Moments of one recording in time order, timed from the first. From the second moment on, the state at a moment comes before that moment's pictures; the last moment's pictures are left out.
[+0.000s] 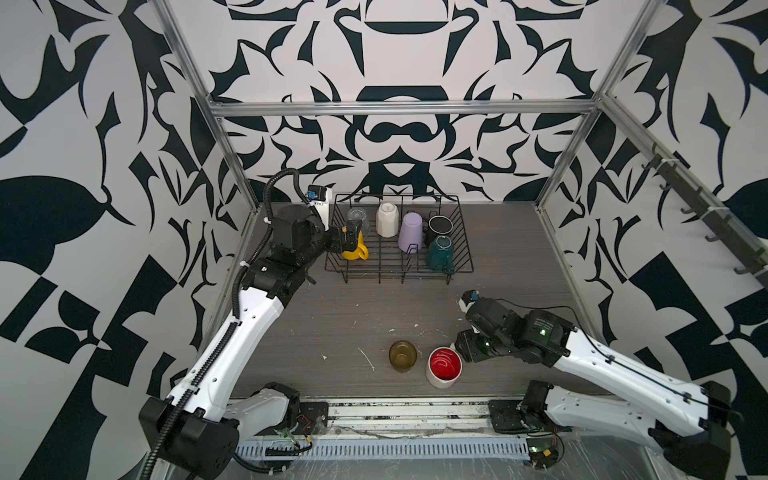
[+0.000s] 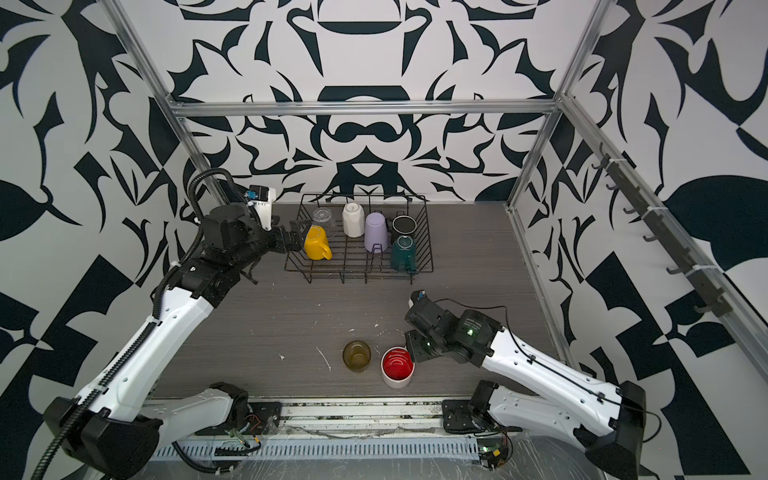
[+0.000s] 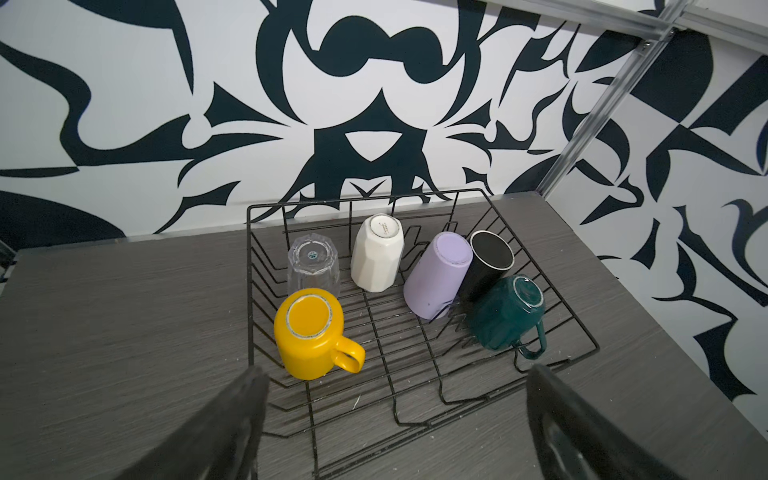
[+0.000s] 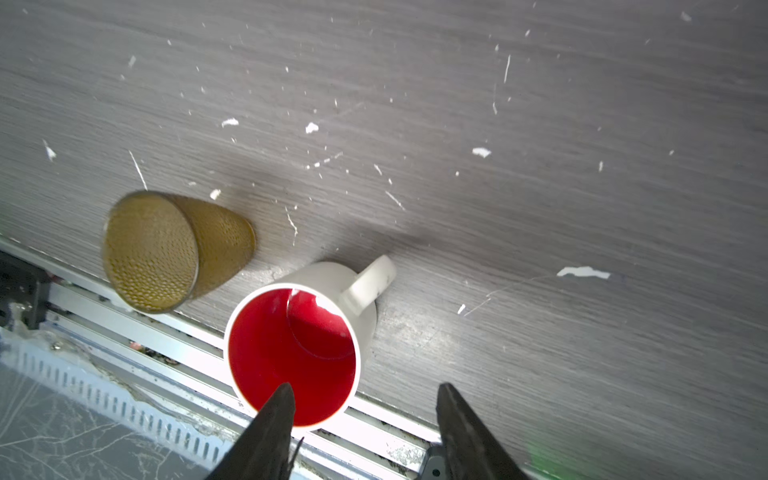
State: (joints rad) left arm -0.37 1.15 1.20 -0.36 0.12 -0.17; right arm 0.95 0.95 0.86 -1.07 0.06 0.69
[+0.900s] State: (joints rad) left arm -0.35 1.04 1.07 -0.31 0.11 -0.14; right arm 1.06 1.22 0.76 -0.93 0.09 0.83
